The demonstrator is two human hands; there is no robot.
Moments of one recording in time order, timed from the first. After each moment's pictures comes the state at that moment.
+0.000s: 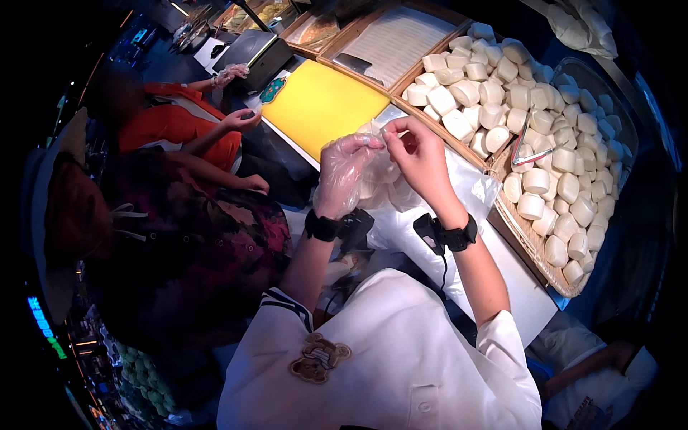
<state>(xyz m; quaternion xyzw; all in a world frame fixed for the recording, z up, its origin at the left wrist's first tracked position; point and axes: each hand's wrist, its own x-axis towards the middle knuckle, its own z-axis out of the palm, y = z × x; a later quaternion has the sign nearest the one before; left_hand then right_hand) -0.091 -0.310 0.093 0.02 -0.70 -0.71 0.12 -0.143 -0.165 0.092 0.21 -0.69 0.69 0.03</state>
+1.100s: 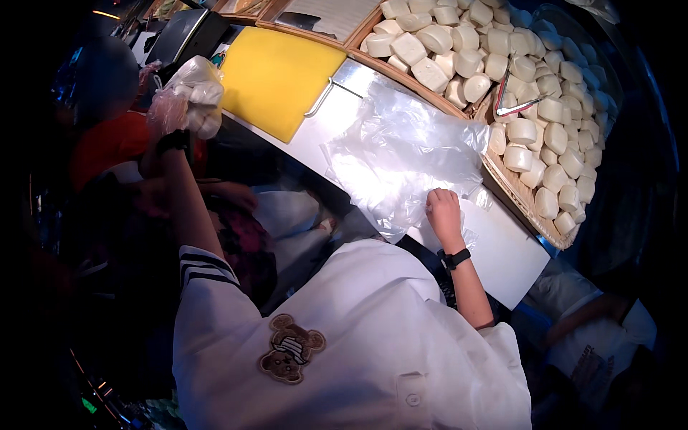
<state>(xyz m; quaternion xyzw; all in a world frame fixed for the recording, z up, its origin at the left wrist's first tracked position) -0.210 -0.652 0.064 0.17 -0.97 0.08 0.14 -0.031 -0.058 -0.135 0.19 -0.95 0.25 0.03</state>
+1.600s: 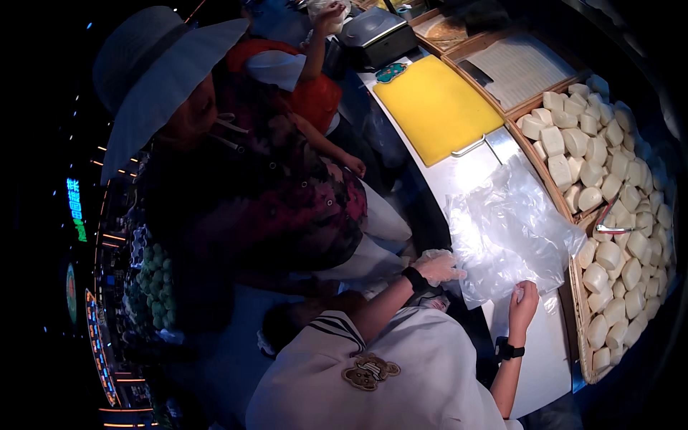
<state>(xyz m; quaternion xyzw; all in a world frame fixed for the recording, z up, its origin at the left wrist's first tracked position) 0.025 -0.308 -0.086 0.03 -0.90 -0.32 -0.30 -0.007 -0.022 -0.130 0.13 -0.91 0.39 0.02</state>
